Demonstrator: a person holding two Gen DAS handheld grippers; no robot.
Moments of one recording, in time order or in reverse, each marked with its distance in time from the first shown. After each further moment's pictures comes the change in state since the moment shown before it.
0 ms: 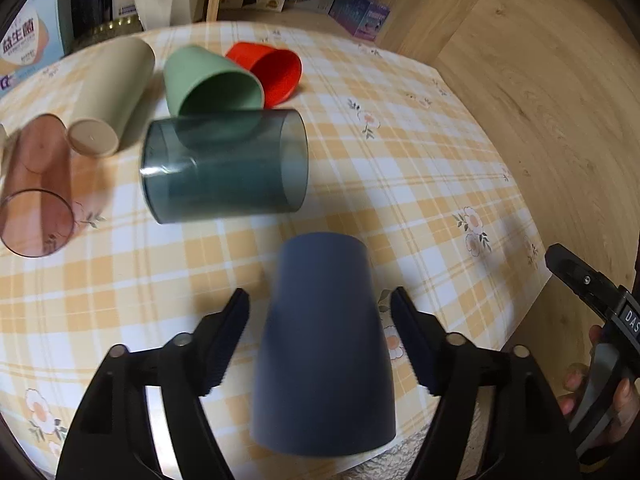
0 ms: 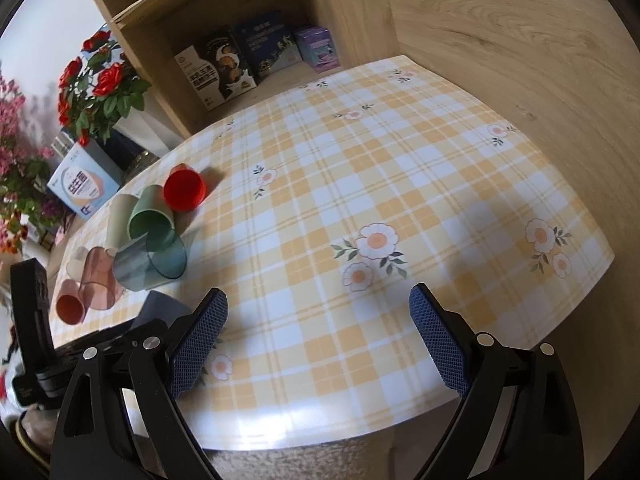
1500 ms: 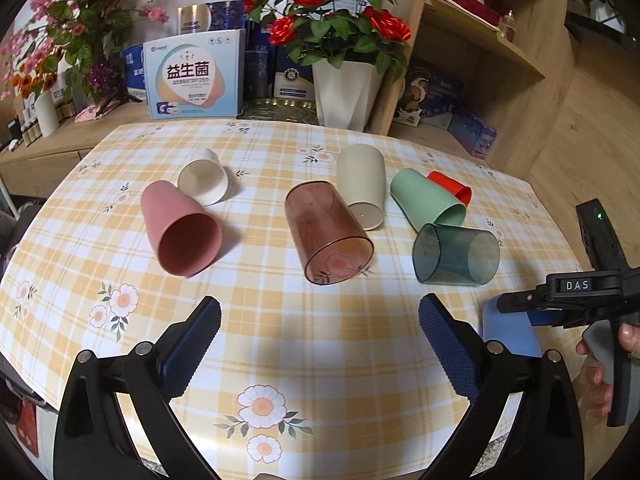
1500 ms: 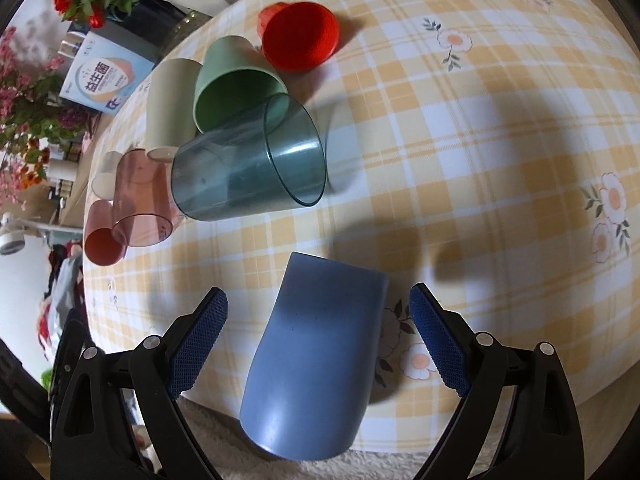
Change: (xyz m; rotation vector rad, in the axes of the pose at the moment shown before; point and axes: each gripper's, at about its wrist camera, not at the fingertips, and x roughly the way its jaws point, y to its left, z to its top) left arm -0.143 0.128 -0.047 -0.164 -0.361 0.321; right arm 0.121 0.148 -0.003 -0.060 0.534 0.142
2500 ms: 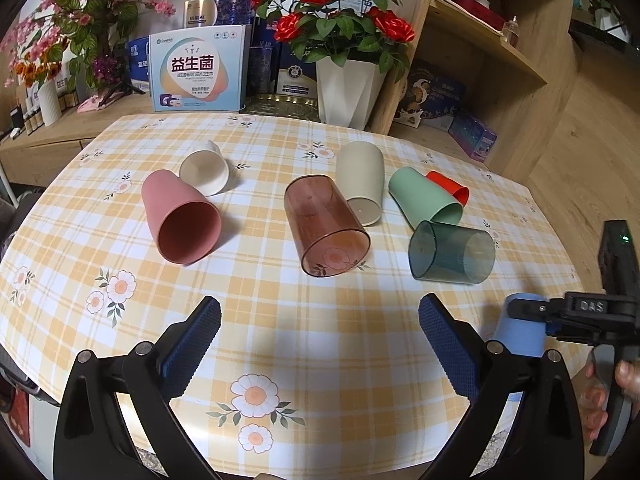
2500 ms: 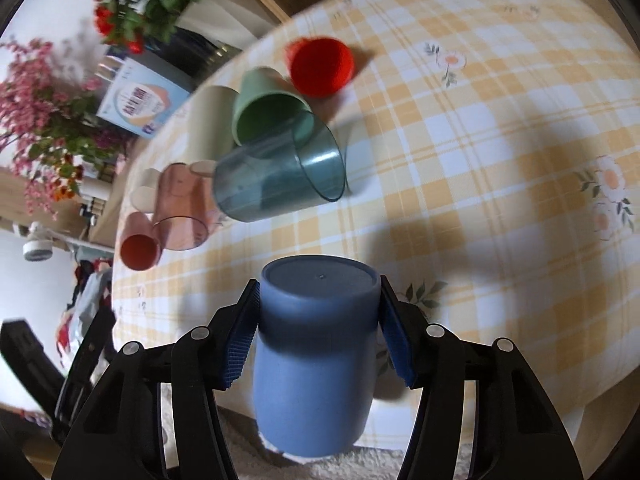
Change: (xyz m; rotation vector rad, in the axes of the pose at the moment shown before) left arm -0.005 -0.006 -0.006 -0.024 0.005 -0.009; right arm -0.027 -0.006 -0.037 -0.028 -0.172 0.124
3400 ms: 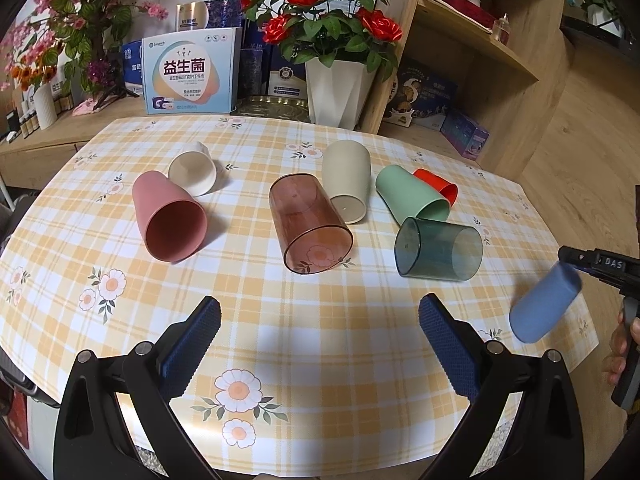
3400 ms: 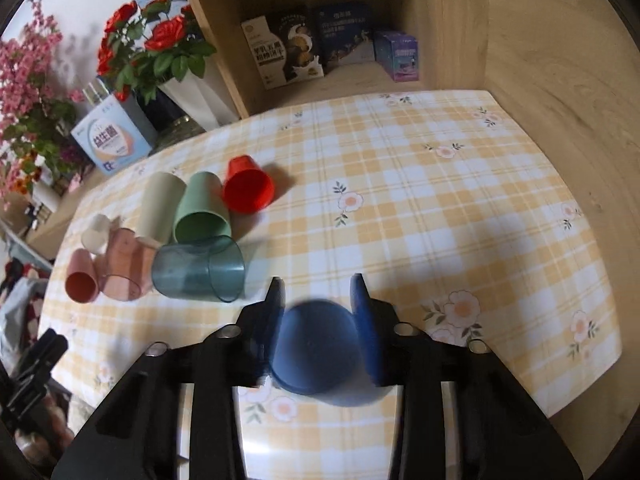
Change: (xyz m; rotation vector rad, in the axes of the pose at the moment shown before) left arm -0.002 -0.009 -0.003 0.008 -0.006 -0.018; right arm -0.083 -0.027 0.043 -0.172 -0.274 -0.288
